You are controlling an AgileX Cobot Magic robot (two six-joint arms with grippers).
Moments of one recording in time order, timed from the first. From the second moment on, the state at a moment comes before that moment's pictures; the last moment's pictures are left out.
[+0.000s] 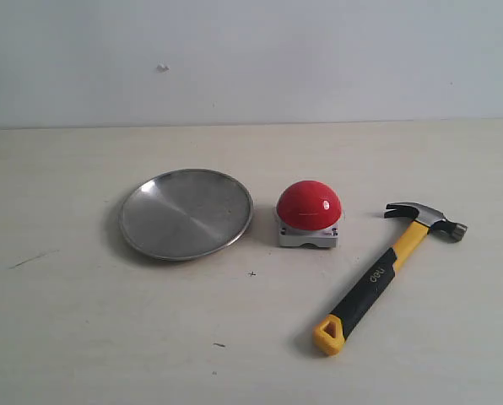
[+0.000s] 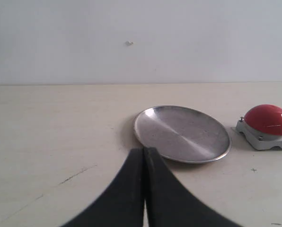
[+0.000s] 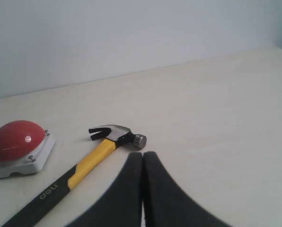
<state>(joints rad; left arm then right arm) -0.25 0.11 0.00 -0.31 0.13 0.18 -0.20 0.01 0.00 0.00 0.32 0.15</state>
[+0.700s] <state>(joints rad) -0.25 0.11 0.00 -0.31 0.13 0.18 -0.20 0.01 0.00 0.35 -0.35 0.31</state>
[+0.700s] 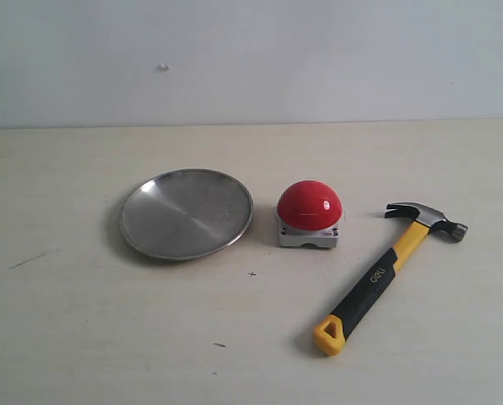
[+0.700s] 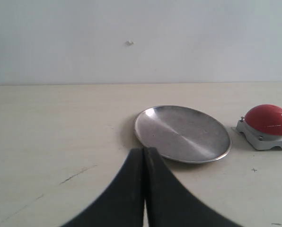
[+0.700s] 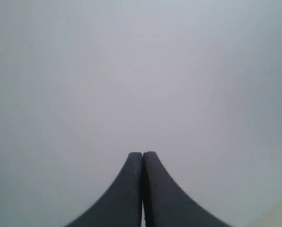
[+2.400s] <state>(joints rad) -0.28 0.11 0.00 -0.31 0.13 0.18 -0.04 1.76 -1.08 0.10 0.68 0.74</state>
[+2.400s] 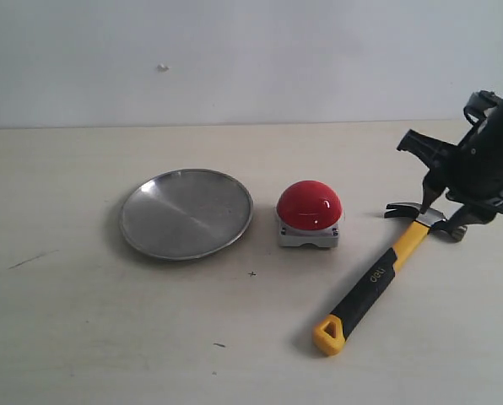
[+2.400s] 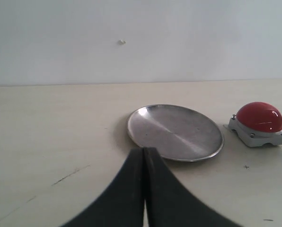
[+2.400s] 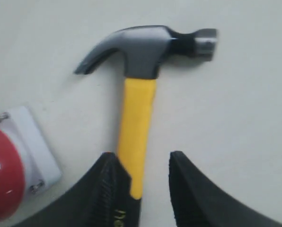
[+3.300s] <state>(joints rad) -0.28 0.11 0.00 -0.31 0.13 0.18 -0.04 1.93 -1.11 0.09 0.62 0.86</state>
